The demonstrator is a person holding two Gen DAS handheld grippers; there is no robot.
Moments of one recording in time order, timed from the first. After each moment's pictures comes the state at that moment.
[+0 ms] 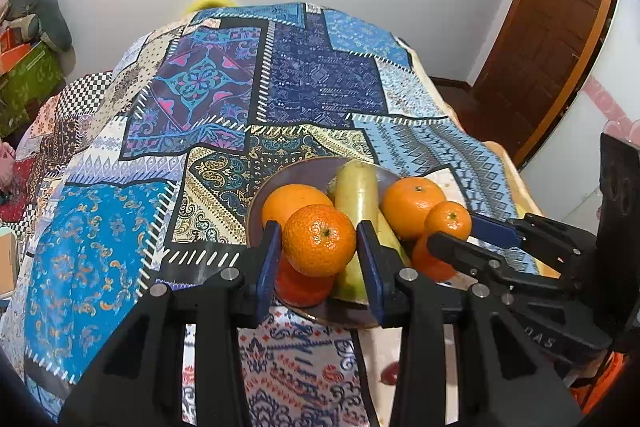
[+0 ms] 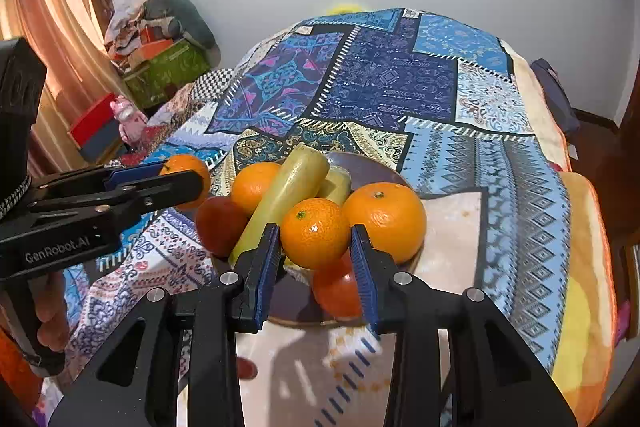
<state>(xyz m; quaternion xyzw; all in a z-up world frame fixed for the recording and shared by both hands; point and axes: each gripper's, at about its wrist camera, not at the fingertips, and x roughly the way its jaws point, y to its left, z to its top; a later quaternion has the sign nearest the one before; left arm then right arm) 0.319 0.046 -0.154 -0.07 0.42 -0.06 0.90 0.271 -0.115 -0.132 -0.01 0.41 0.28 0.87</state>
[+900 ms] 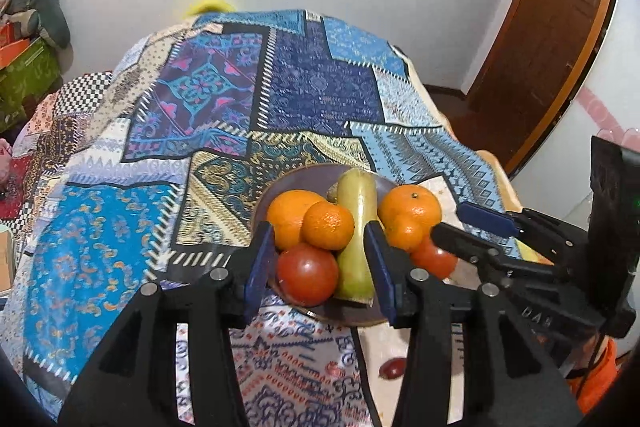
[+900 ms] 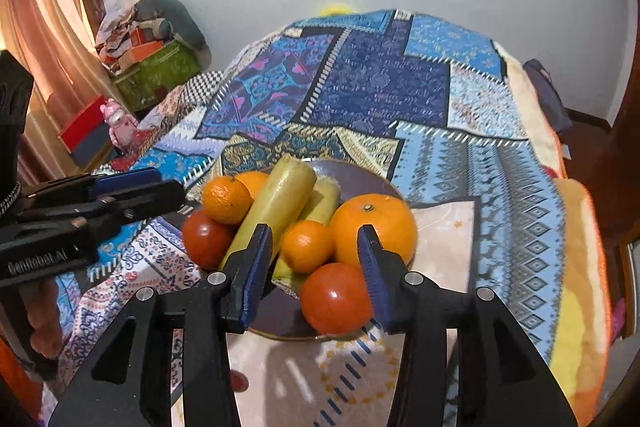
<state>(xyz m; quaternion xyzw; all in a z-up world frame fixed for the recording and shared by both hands) 0.303 0.061 -0.137 -0.08 0.41 -0.07 0.91 0.268 -0.126 -0.116 -0.01 0.40 0.27 0.88</state>
